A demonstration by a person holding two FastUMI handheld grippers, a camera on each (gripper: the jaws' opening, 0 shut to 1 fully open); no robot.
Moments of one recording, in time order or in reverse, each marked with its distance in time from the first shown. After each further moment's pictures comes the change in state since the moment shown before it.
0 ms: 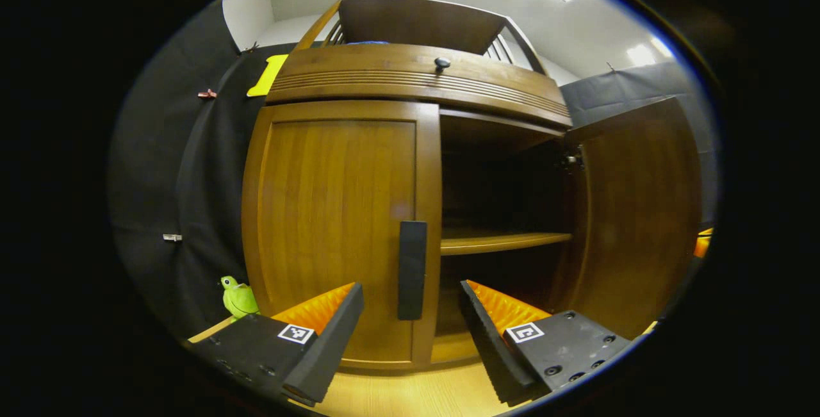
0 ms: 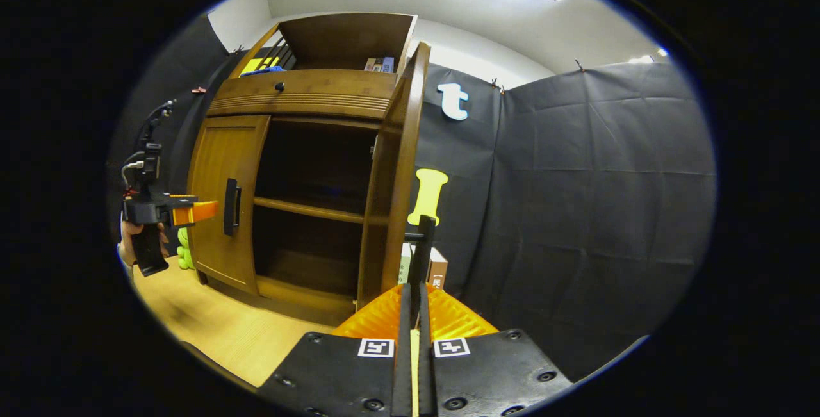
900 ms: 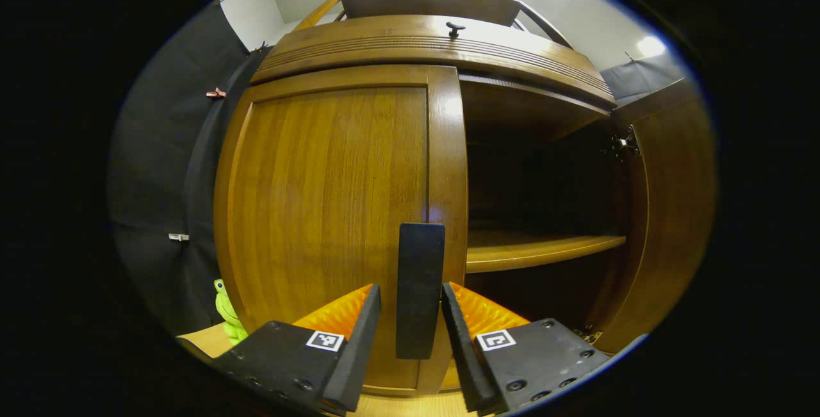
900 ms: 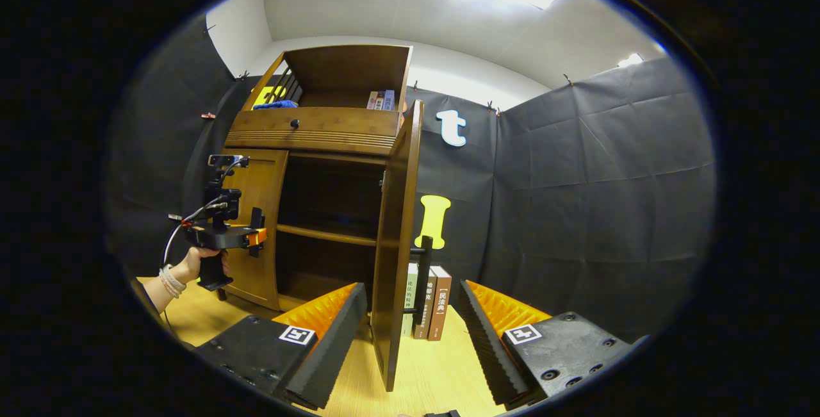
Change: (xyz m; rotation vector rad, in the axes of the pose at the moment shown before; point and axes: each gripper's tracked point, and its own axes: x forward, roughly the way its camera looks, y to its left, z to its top) left arm 0.077 0.003 -0.015 0.008 0.012 0.099; right arm -0.049 0.008 0.018 0.023 -0.118 0.017
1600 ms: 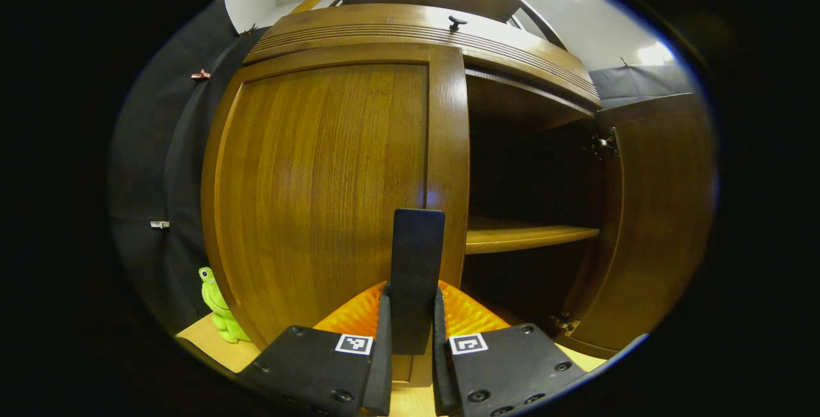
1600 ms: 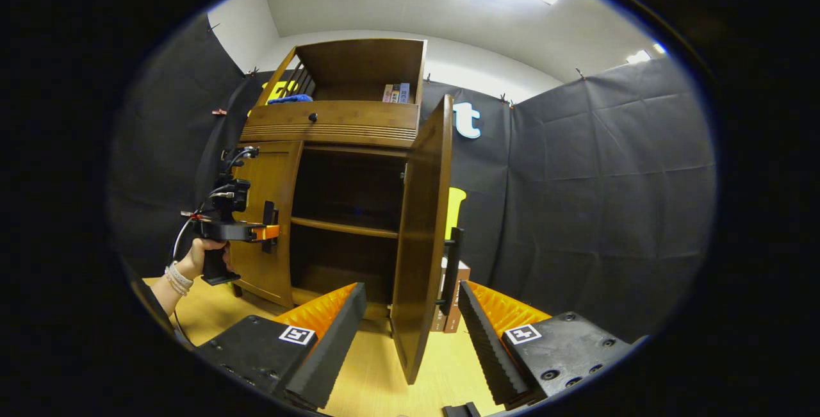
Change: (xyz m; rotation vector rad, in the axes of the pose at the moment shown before) left arm -0.037 0.003 -0.003 -0.035 0.072 -0.145; right arm -0.010 0.043 0.000 0.017 0.039 0.060
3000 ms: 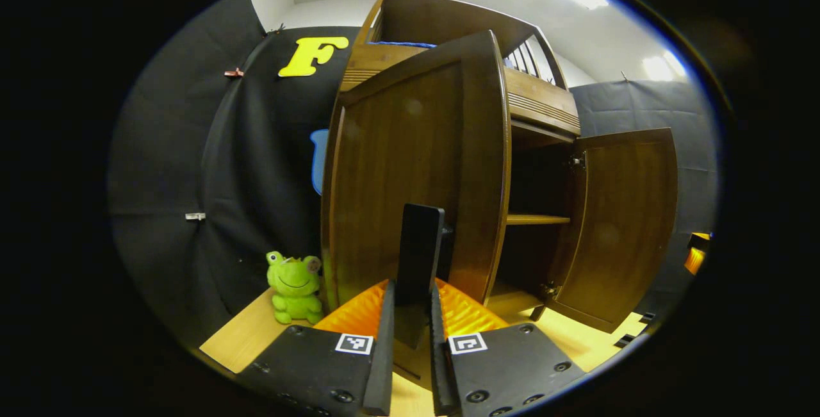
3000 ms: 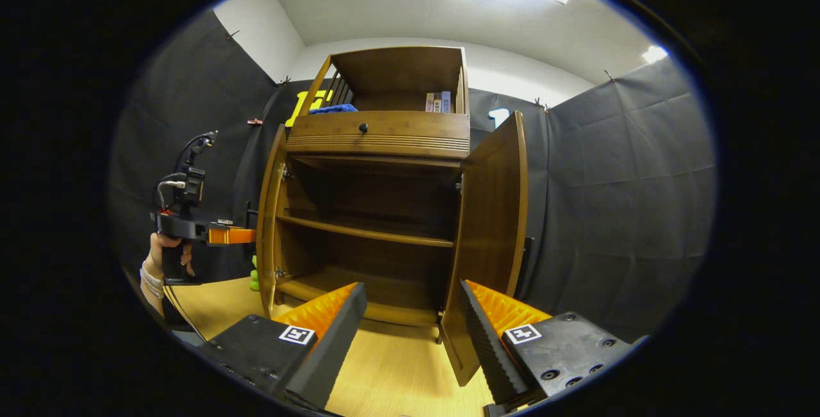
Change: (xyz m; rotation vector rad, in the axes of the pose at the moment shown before) left arm -0.172 0.088 0.001 -0.020 0.027 0.058; right arm -0.010 0.072 0.010 0.021 -0.031 0.151
